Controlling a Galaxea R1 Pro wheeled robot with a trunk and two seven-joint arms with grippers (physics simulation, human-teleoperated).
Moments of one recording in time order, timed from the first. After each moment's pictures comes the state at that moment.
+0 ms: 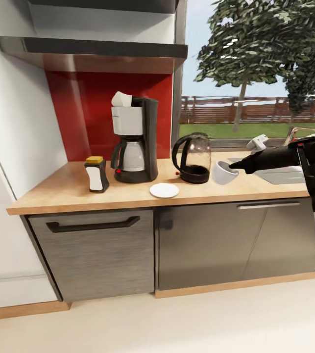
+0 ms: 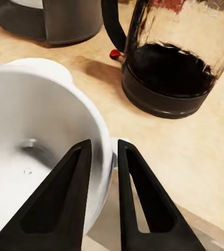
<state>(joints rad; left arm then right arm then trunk) -0.09 0.18 0.19 -0.03 0.78 -0.10 -0.54 -1.23 -0.39 0.06 -1.25 0.43 0.99 1.29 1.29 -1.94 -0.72</state>
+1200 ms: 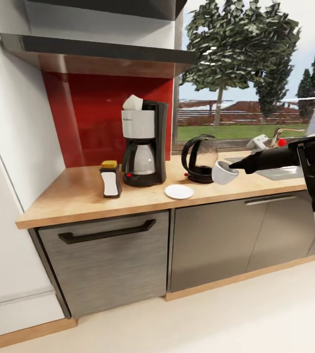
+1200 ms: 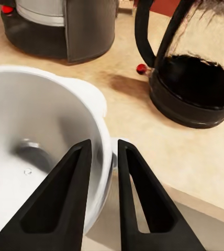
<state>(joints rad) -0.09 0.18 0.19 -0.03 0.78 -0.10 -0.54 -1.23 -0.39 0.06 -1.25 0.43 0.99 1.29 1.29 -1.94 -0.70</state>
